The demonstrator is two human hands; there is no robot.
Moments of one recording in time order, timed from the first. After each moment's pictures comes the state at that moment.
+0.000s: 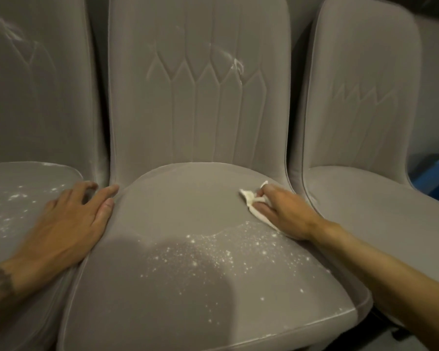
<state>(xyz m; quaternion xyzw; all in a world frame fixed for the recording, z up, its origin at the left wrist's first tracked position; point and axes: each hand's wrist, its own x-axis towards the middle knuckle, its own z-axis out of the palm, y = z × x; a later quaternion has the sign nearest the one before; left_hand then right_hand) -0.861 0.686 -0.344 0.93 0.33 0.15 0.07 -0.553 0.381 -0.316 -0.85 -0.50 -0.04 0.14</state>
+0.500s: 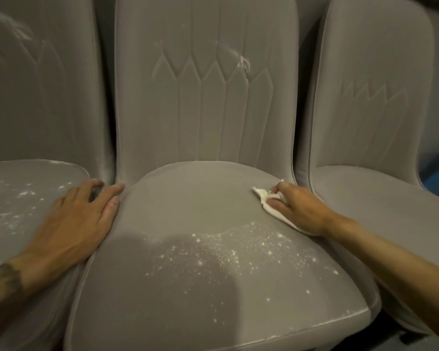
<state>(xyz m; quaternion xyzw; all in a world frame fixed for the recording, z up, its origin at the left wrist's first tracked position) -0.861 0.682 -0.340 0.93 0.33 0.16 0.09 -0.539 0.374 -0.308 -0.87 -0.47 0.01 0.14</state>
